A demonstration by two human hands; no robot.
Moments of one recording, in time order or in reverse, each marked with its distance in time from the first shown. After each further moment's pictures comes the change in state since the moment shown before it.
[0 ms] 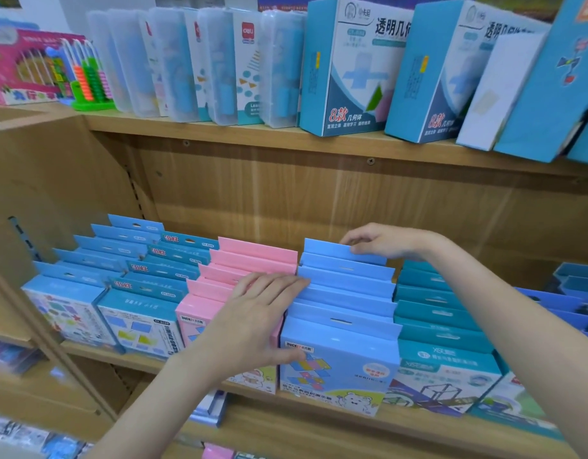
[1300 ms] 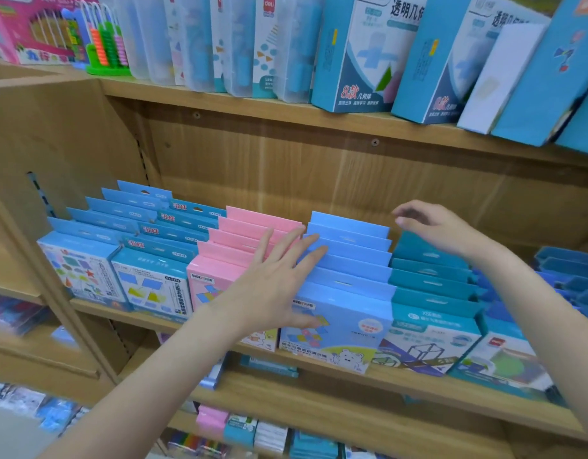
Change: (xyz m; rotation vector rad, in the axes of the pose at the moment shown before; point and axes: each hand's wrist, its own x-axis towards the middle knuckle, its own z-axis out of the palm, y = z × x) left_hand 0.002 0.027 -0.017 0.087 -0.141 -0.028; right_hand -0.072 0.021 0.007 -0.056 0.511 0.027
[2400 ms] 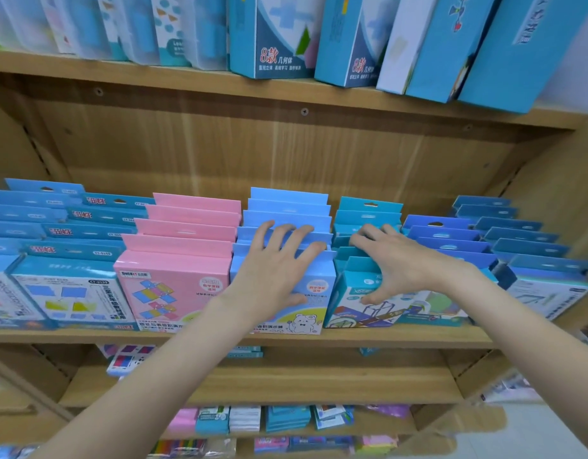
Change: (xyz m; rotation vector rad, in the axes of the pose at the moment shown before) left_hand 0.036 0.048 0.035 0.129 0.259 0.178; right_hand -0.097 -0.007 0.026 -0.660 -0.319 0.007
